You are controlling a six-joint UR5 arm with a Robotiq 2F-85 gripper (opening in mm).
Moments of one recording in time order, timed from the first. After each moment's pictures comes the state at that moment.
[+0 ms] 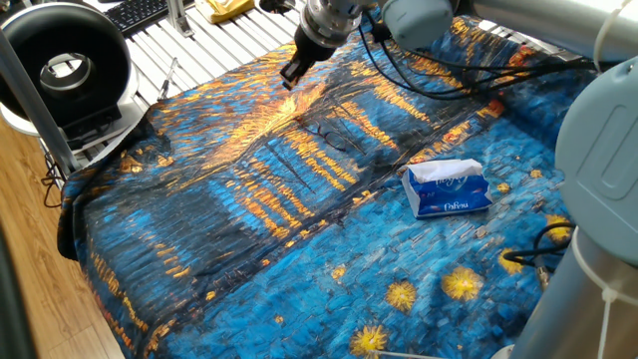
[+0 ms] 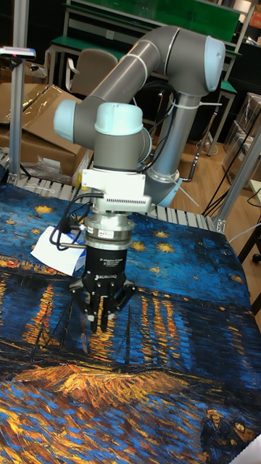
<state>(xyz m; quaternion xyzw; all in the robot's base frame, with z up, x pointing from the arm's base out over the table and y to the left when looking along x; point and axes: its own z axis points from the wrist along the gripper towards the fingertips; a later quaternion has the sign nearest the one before) 0.666 -0.034 0.100 -0.13 0.97 0.02 0.18</state>
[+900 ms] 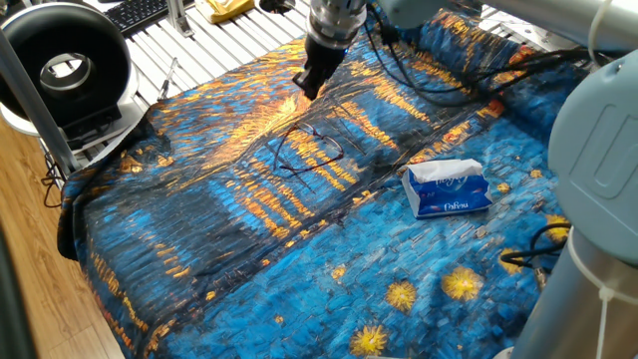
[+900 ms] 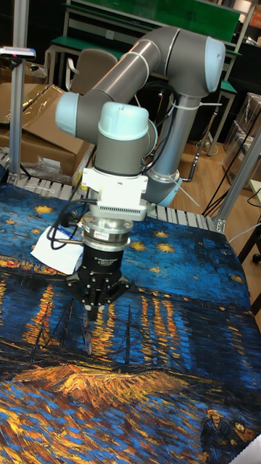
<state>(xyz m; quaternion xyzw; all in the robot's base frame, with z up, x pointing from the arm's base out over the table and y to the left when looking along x) 0.639 -0.022 0.085 -0.07 0.99 0.04 0.12</state>
